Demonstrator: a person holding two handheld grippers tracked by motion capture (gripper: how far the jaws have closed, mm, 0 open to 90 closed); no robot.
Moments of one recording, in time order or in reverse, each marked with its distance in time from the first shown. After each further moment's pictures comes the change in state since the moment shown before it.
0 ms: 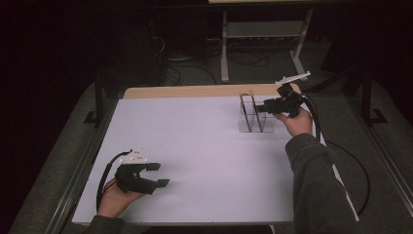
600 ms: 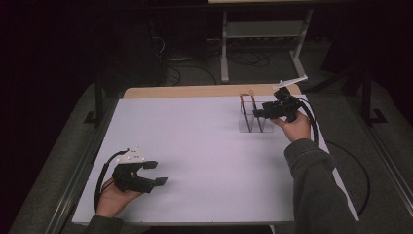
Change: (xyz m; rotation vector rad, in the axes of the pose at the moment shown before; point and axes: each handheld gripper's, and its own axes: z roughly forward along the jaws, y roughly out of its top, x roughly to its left) left arm 0.002 -0.001 -0.004 -0.020 0.026 -0.016; right arm 0.016 -0.006 0.000 0.006 0.009 -0.026
